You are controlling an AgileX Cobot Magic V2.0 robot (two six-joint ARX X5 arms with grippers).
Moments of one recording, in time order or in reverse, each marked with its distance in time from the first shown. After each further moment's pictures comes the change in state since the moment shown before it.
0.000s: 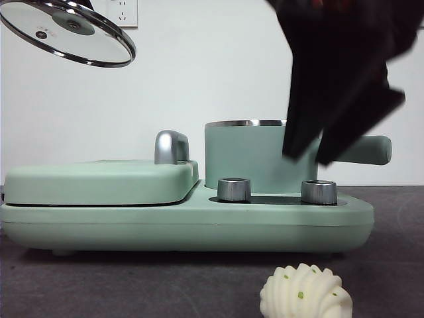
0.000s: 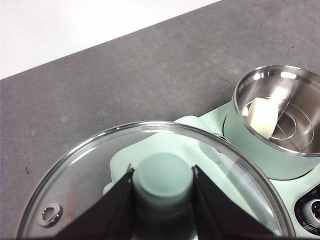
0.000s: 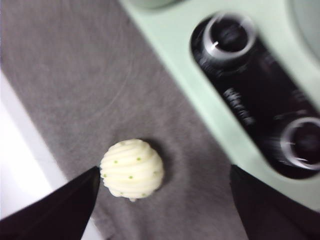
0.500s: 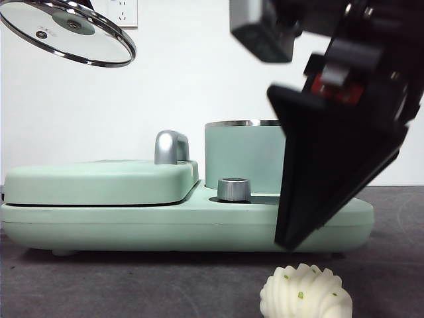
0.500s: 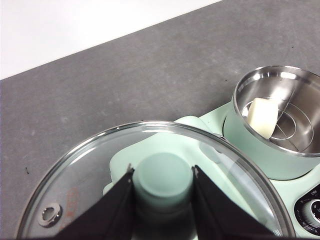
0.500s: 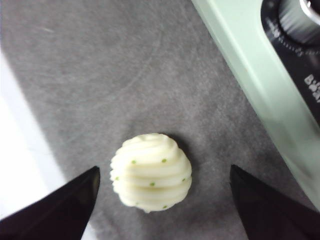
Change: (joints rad) left arm 0.000 0.000 0.000 0.001 0.000 0.000; right arm 0.106 0.045 -0.133 0.156 0.050 0.025
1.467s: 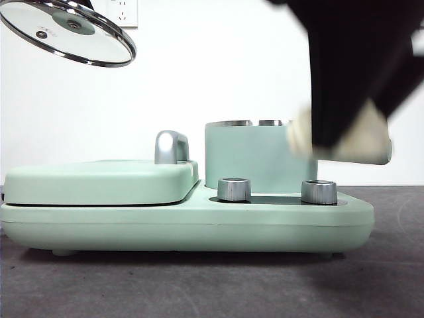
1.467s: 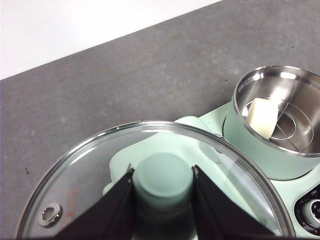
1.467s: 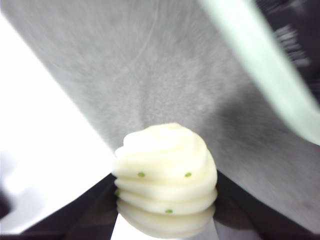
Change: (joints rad) left arm 0.000 0.000 0.000 0.000 0.000 0.000; right arm 0.045 -0.019 0.290 -0.440 0.055 0.194
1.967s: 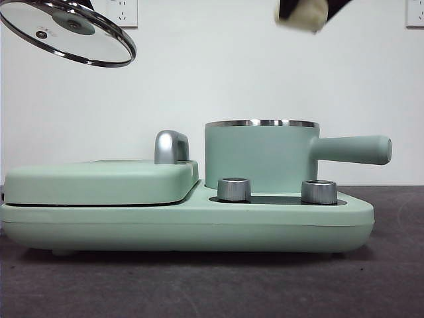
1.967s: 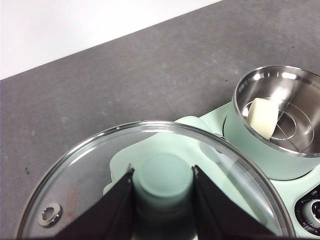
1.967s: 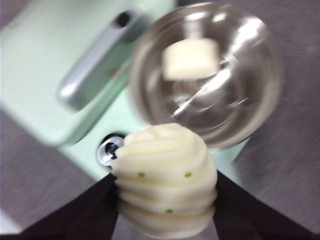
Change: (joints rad) left arm 0.000 0.000 0.000 0.000 0.000 0.000; right arm -0.386 0.205 0.571 -0.093 0.000 -0.104
